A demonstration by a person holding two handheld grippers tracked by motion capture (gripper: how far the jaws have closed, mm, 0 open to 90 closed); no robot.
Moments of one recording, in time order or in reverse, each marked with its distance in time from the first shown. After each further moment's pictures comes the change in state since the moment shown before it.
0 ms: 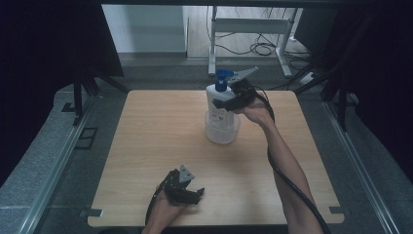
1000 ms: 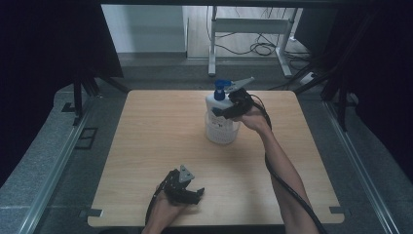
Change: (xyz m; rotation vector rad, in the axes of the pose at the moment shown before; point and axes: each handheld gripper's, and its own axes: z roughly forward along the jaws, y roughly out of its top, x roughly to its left) left arm -0.001 0.000 0.000 0.001 -0.001 -0.009; right arm 0.002 -0.027 0.023 0.024 0.009 0.011
